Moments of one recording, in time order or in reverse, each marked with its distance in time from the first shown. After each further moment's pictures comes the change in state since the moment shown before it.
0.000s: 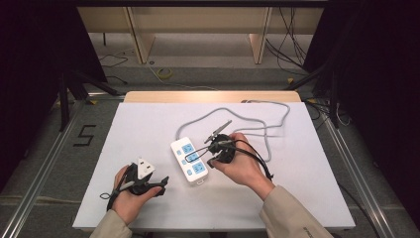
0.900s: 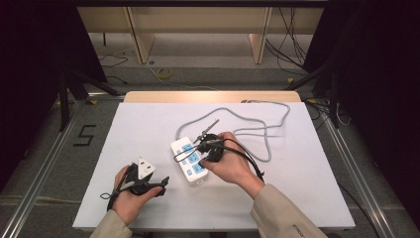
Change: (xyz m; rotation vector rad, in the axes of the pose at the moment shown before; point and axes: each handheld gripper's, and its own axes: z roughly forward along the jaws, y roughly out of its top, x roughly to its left) left arm -0.001 0.000 0.000 -0.002 -0.003 0.003; right arm 0.011 0.020 0.015 0.034 0.015 -0.011
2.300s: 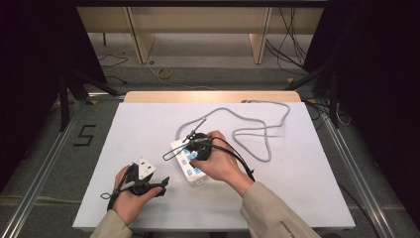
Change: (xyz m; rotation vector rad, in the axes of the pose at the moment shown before) left arm 0.000 0.000 0.000 0.010 -0.003 0.011; right arm 0.008 0.022 0.019 0.027 0.012 -0.002
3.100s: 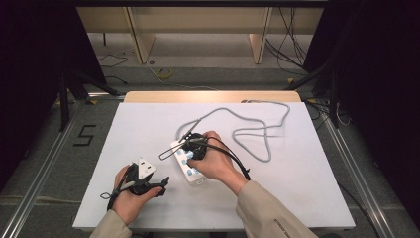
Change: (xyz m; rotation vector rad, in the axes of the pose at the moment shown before) left arm 0.000 0.000 0.001 -0.010 0.003 -0.010; right arm 0.000 0.008 0.013 0.024 0.001 0.009
